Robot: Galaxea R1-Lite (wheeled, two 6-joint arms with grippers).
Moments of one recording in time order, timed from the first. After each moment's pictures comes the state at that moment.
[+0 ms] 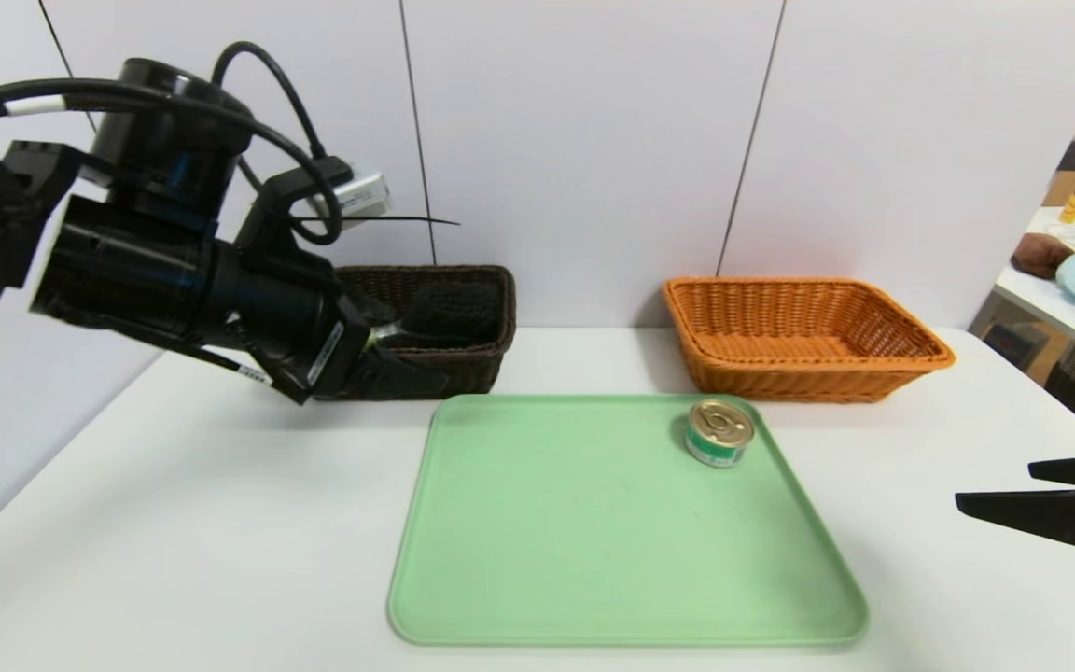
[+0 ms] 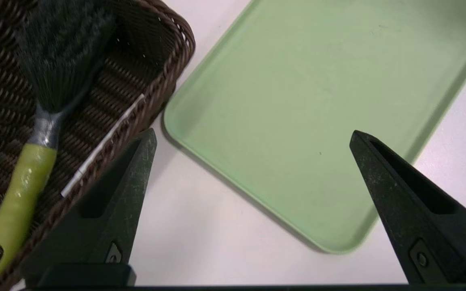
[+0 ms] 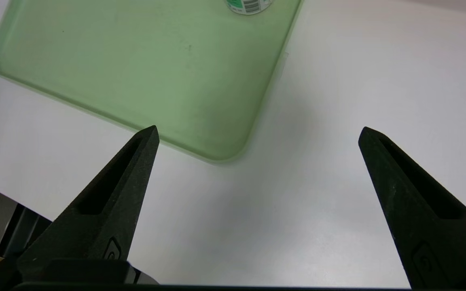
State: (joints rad) left arm -0.38 1.61 -1.38 0.39 -0.39 0.39; right arm -0.01 1.15 -0.90 0.51 0.40 -0.15
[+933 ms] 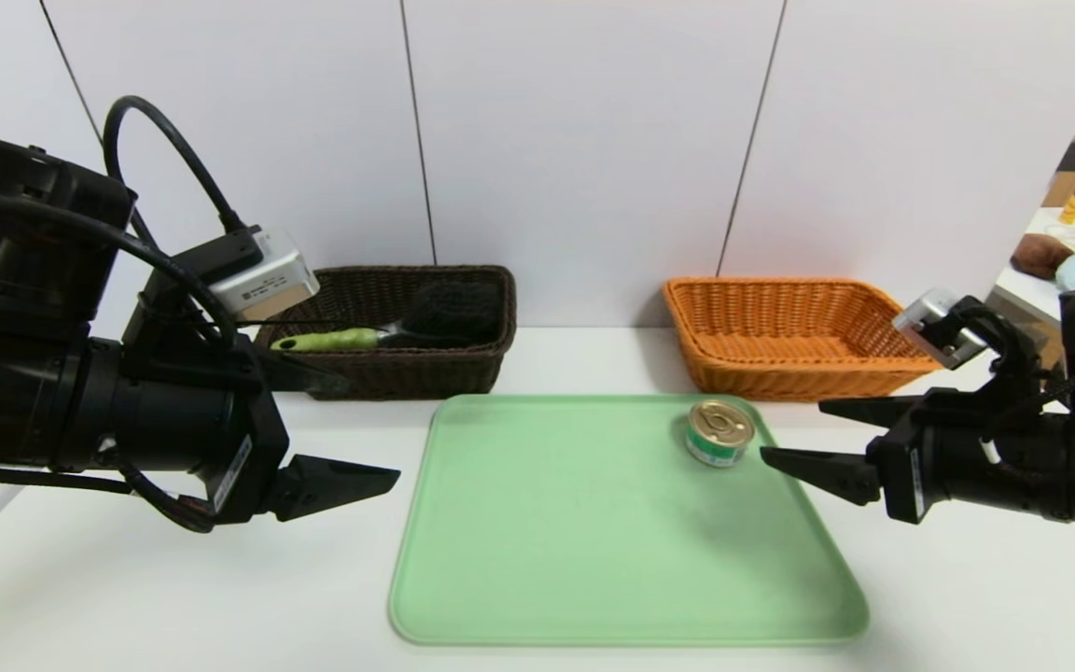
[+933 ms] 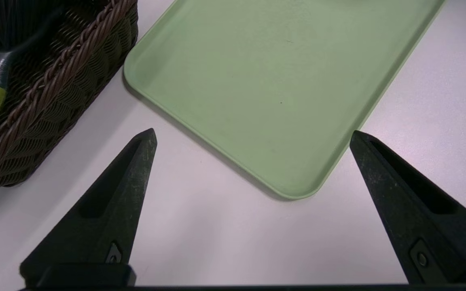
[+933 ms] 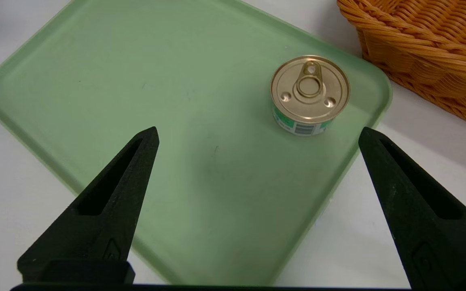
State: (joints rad) left arm -0.40 1.38 -1.06 0.29 -0.39 0.36; right arm 0.23 1.43 -0.63 -0.31 0.39 -0.14
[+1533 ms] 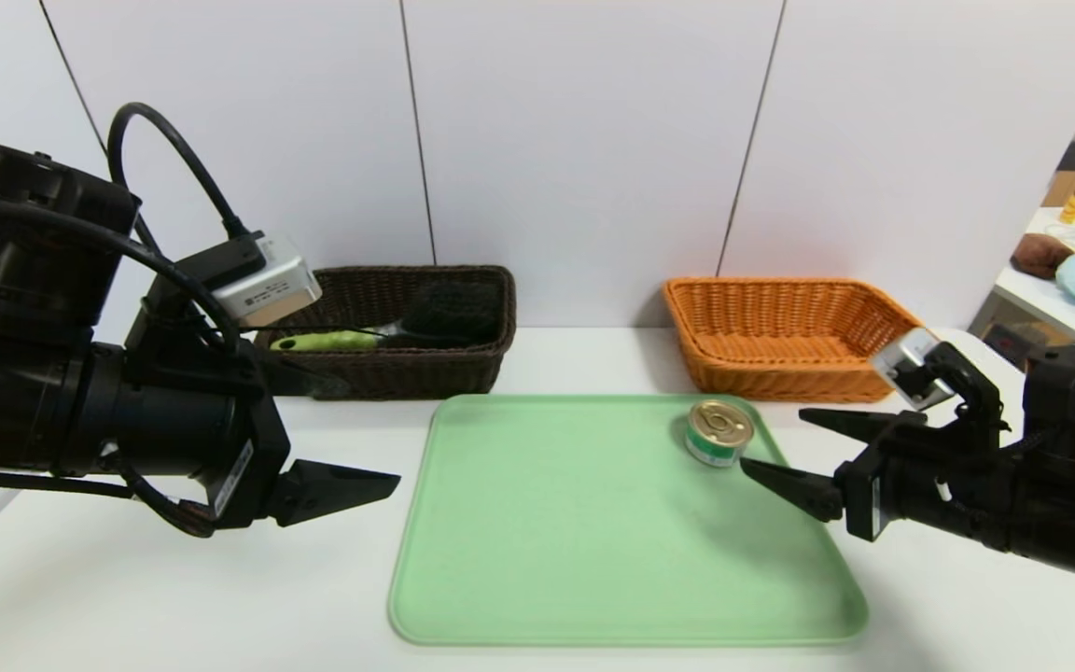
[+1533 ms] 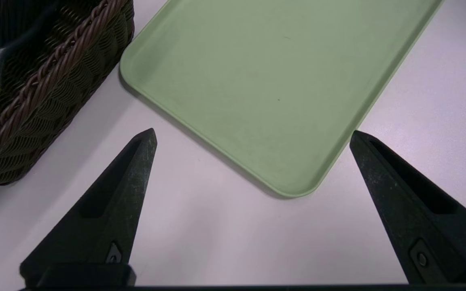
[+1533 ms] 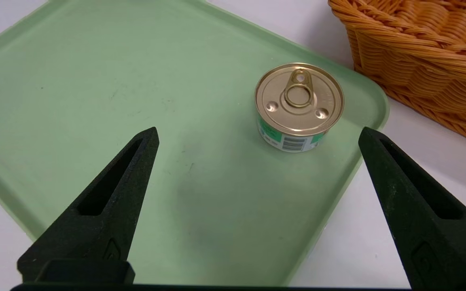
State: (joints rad) left arm -0.40 1.38 -1.05 0.29 -0.39 0.37; right arm 0.23 1.57 -0.42 -0.78 0.38 -0.15
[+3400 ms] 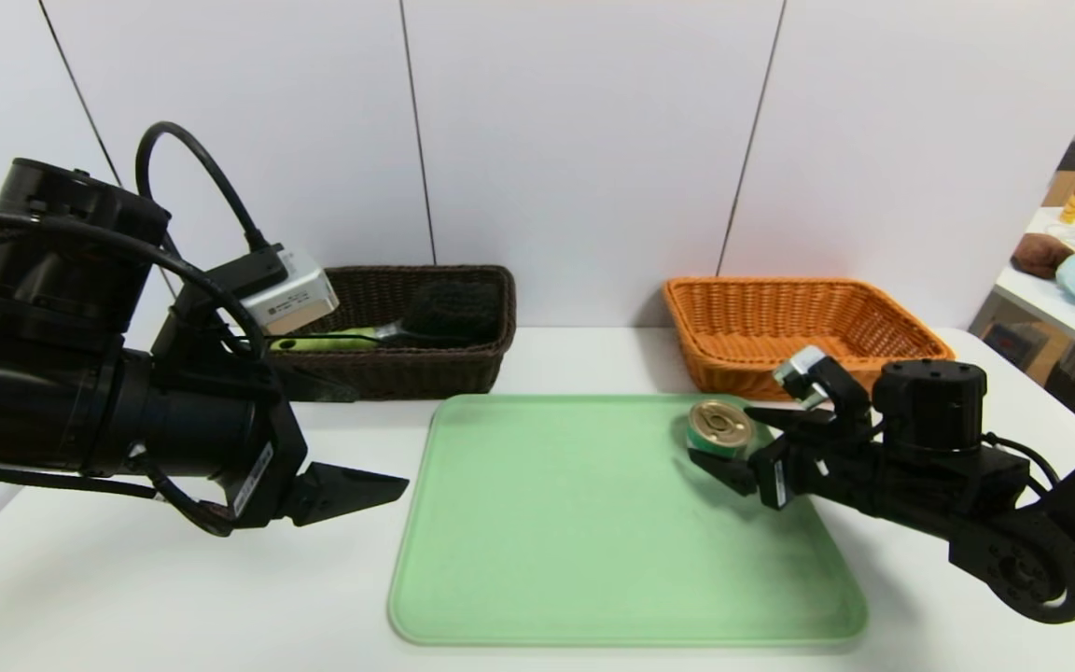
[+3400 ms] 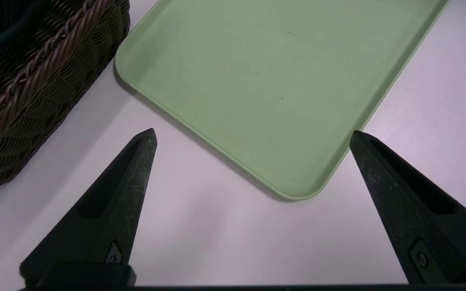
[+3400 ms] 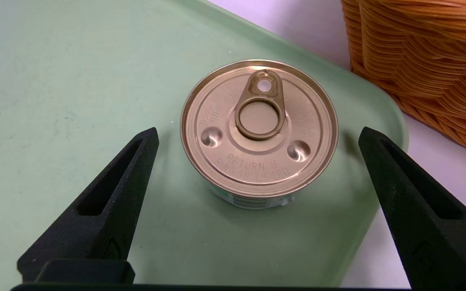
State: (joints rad) left arm -0.40 1.41 -1.04 0.27 -0.39 0.36; right arm 0.23 1.95 -0.52 -1.03 0.34 -0.18
